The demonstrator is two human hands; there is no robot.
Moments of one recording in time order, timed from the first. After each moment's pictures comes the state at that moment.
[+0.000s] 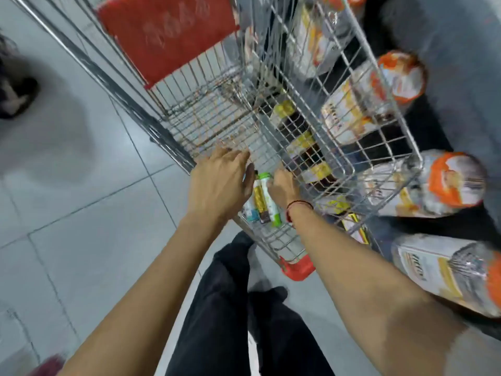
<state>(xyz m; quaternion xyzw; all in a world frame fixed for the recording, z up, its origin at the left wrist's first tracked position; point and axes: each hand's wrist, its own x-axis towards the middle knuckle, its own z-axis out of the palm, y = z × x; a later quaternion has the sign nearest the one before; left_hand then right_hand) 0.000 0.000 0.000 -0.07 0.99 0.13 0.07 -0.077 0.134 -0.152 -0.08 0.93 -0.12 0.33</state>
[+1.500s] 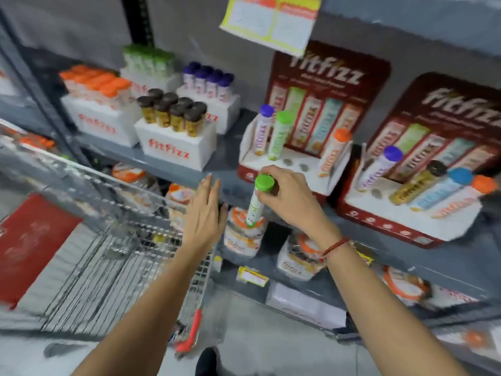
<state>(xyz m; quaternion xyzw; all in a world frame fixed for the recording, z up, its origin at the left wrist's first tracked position) -0.082 0.210 0.118 0.26 0.91 0.30 -0.10 -0.023 0.378 0.221 0.03 0.96 -0.27 -0.09</state>
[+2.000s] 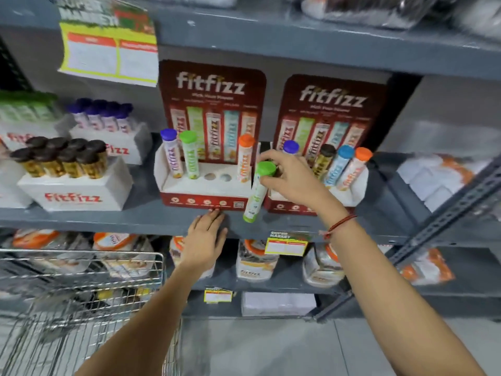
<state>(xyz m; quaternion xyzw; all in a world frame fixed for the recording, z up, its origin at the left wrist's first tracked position) -0.062 0.322 0.098 0.44 0.87 0.24 -0.03 0.044 0.488 0.279 0.14 0.93 -0.31 -0.15</state>
